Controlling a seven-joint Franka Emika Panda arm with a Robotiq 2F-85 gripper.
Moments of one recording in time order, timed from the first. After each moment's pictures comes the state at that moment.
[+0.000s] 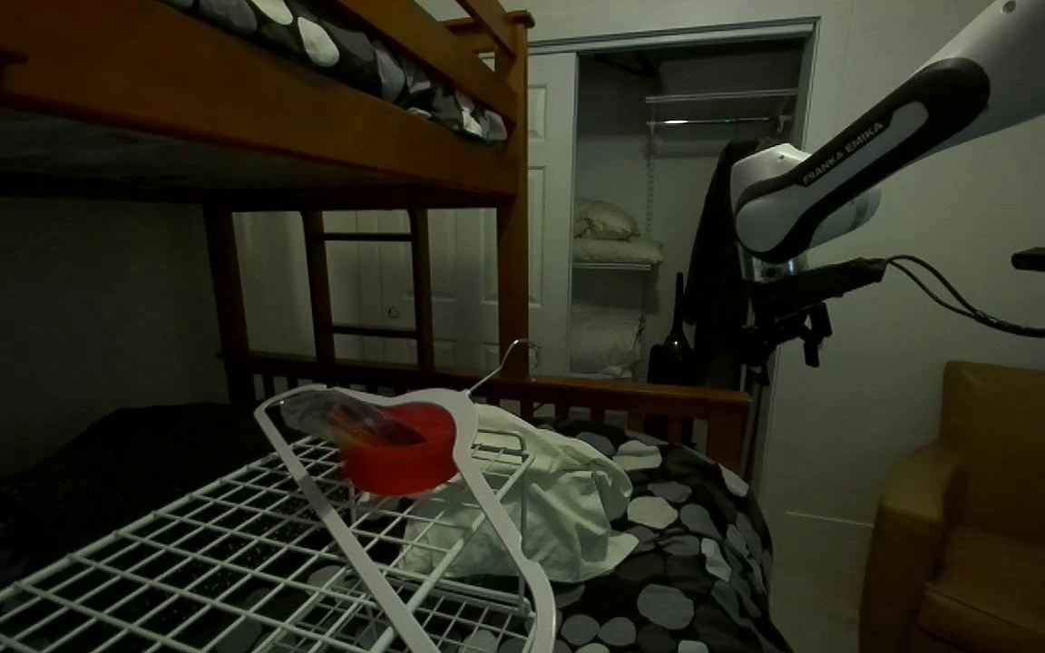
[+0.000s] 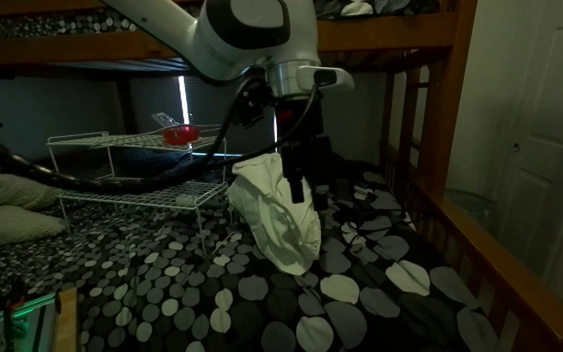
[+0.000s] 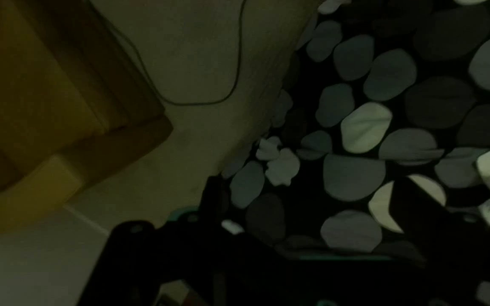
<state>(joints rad) -0.19 -0.12 -0.09 -2.20 -0.35 2.09 0.18</state>
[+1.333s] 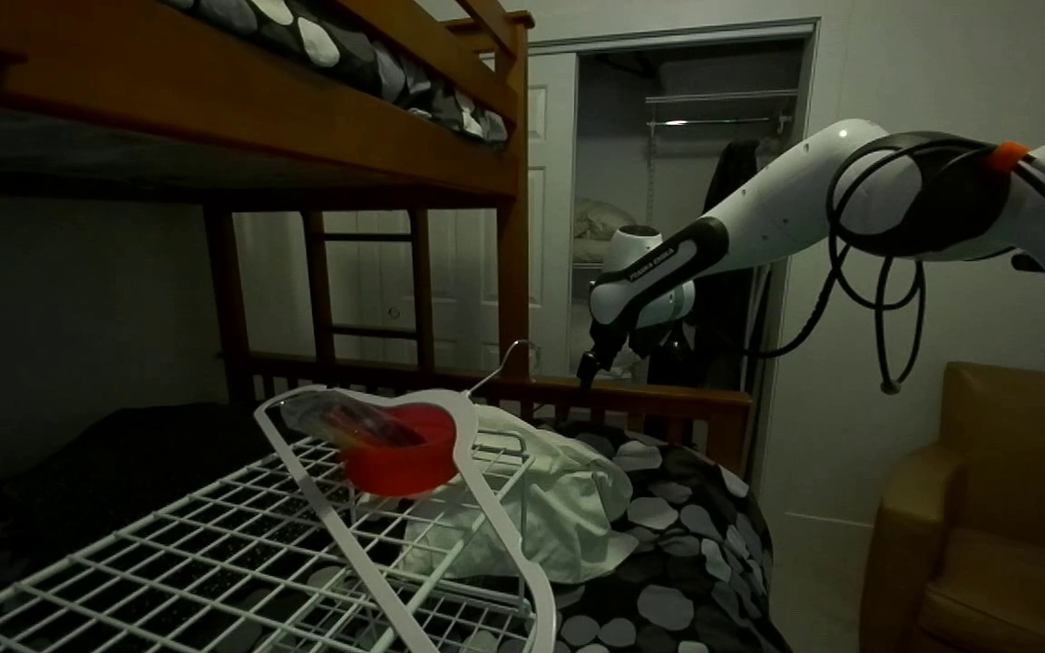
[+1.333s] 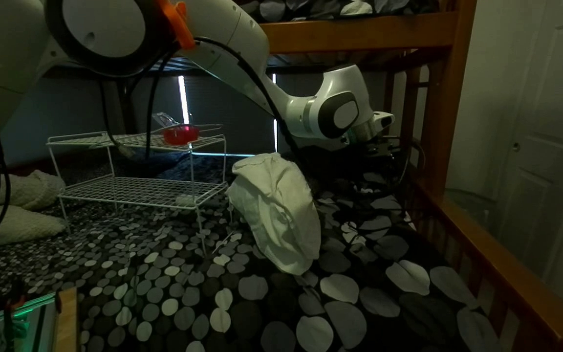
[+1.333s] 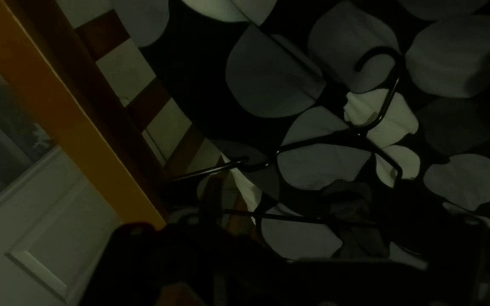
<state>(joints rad) -0.17 0.67 0.09 -1.43 -0.18 2.55 -0.44</state>
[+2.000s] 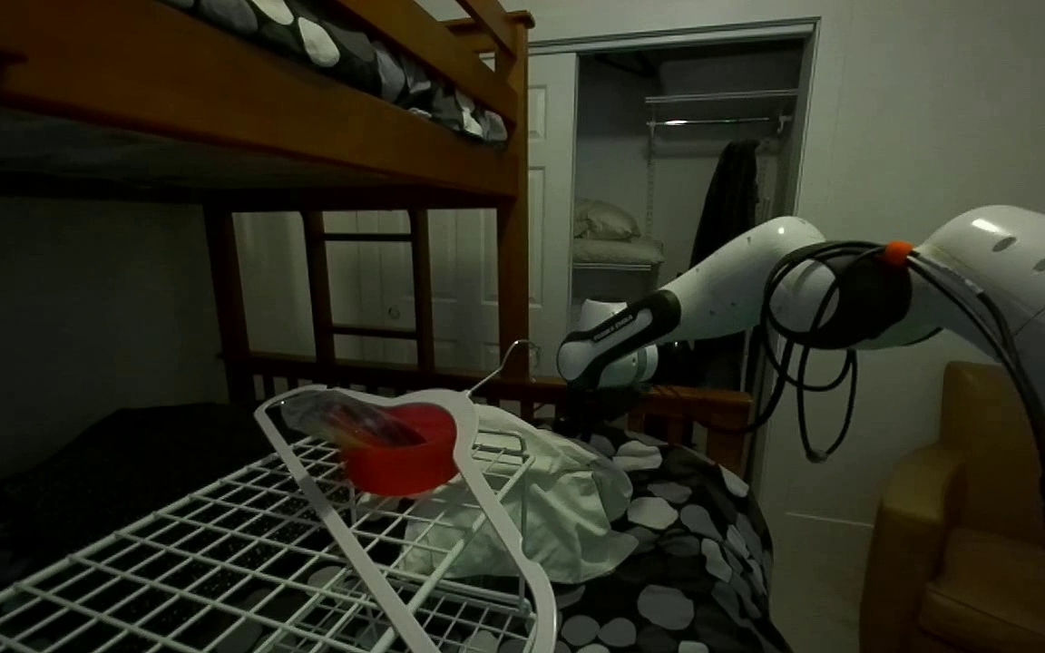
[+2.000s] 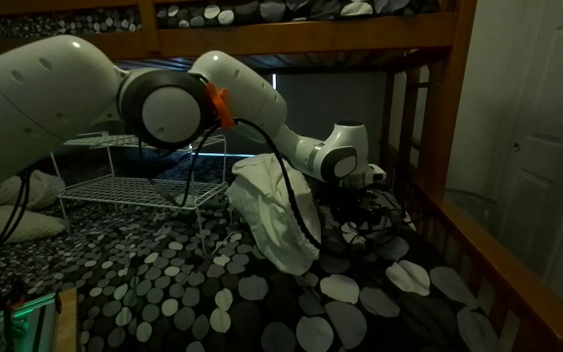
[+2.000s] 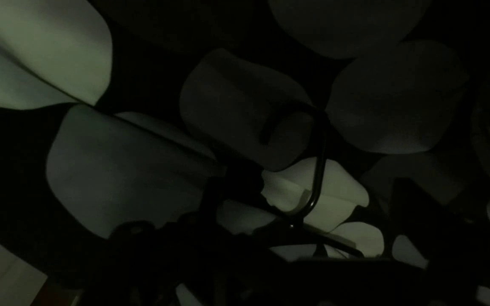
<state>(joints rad) -0.12 1.01 0.10 -1.15 -0.06 2.40 -0.37</state>
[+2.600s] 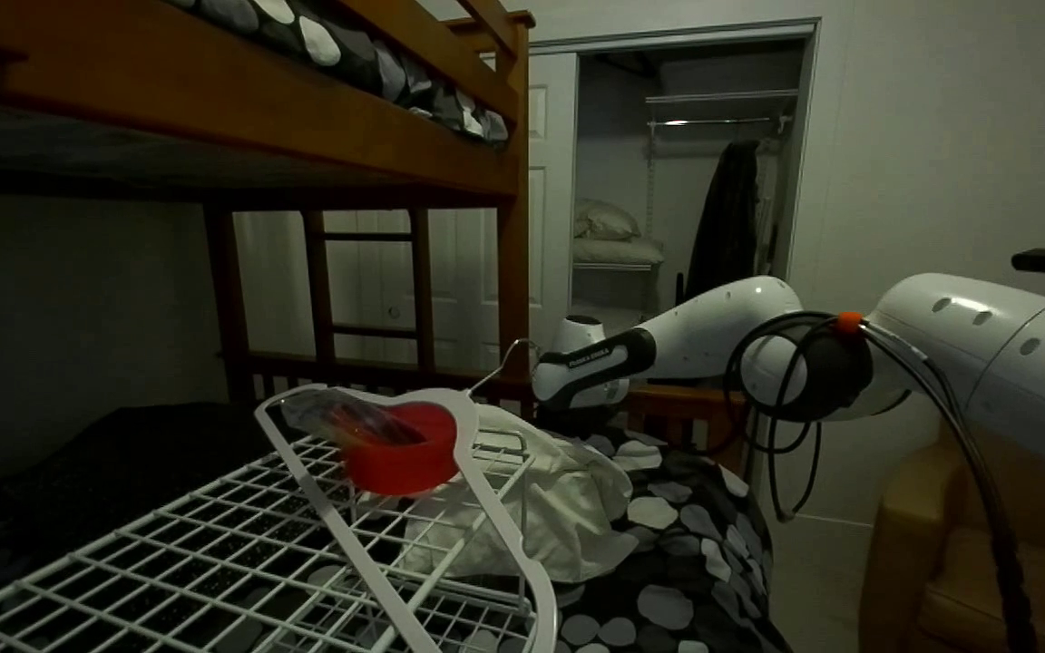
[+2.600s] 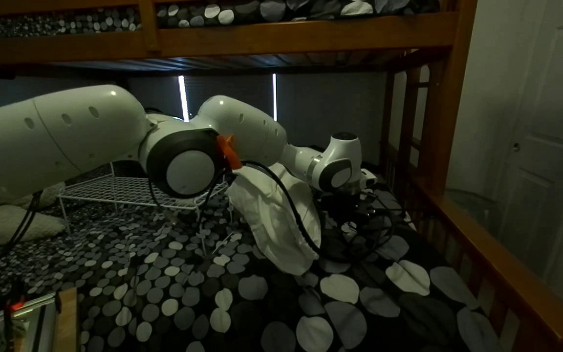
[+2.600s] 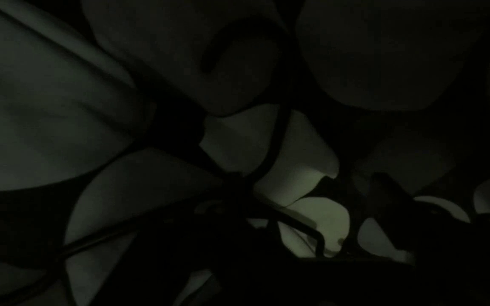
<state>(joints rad) -0.07 1.25 0.15 -0.81 -0.06 2.35 -0.47</state>
